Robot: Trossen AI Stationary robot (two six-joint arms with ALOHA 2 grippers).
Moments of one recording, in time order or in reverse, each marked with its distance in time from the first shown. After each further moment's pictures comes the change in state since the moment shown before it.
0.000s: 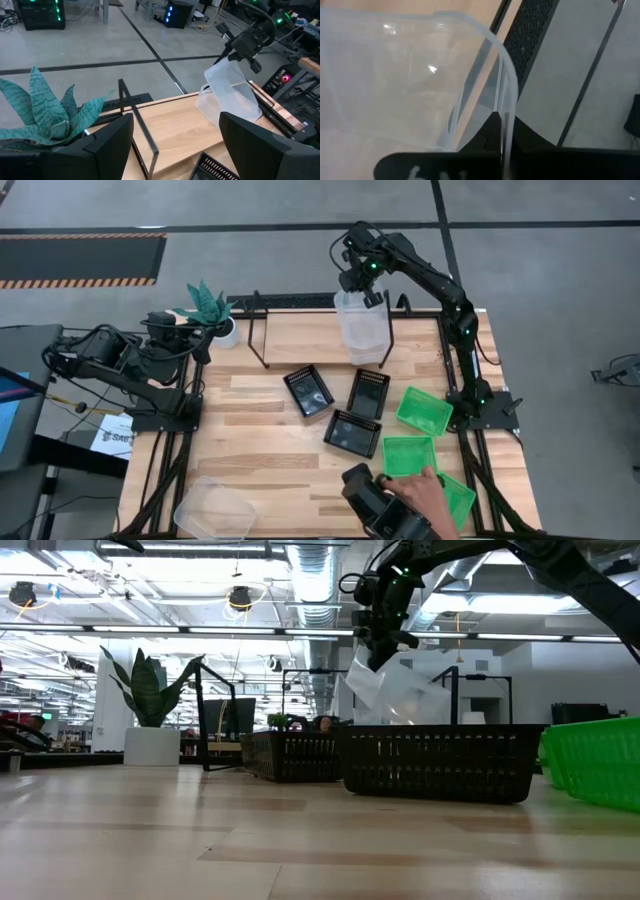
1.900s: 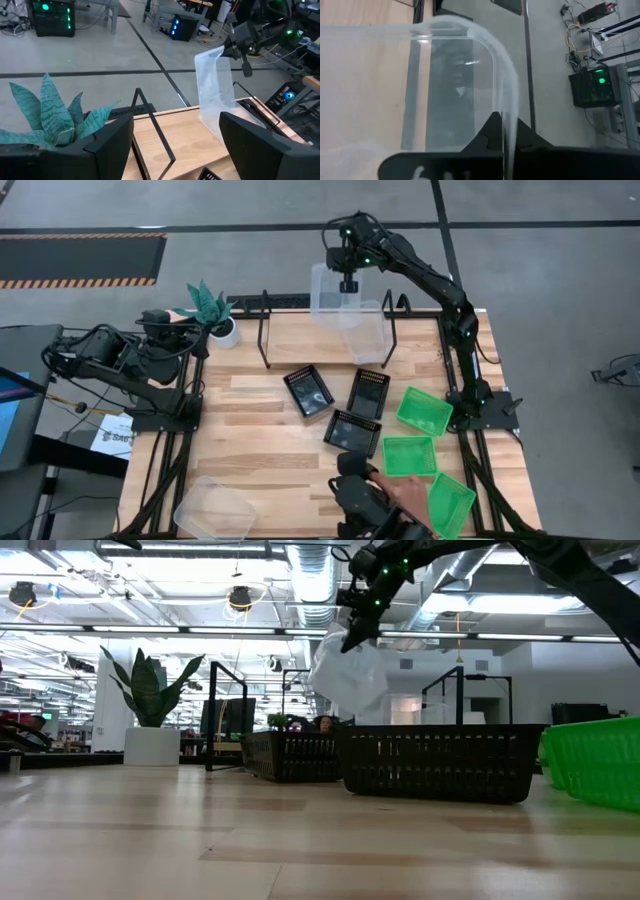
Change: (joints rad) left arm 0.000 -0.006 0.000 -0.007 -0.072 -0.050; right arm 0.035 -0.016 0.019 0.373 0.046 0.348
